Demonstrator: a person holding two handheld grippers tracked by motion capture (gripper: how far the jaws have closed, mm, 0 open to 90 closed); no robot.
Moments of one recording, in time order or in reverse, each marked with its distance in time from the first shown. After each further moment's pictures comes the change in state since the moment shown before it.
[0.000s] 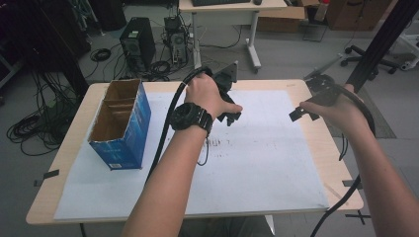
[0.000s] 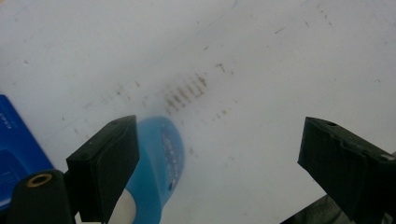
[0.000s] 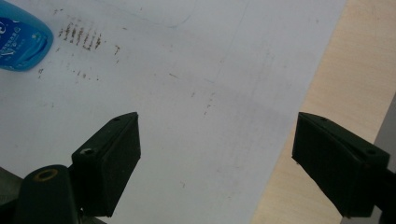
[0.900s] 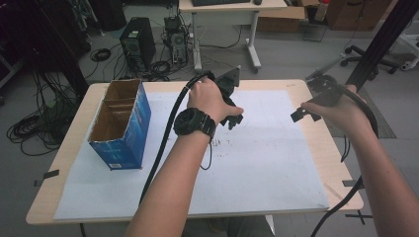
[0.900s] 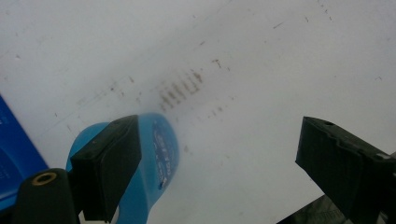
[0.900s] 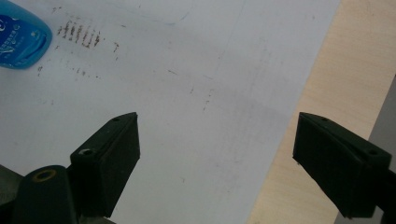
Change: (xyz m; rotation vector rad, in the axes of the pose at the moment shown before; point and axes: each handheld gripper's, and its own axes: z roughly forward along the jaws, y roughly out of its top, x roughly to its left) left arm -0.010 -0.003 0.006 0.000 -0.003 -0.004; right arm 0.002 -0.004 -0.006 0.001 -0.012 0.002
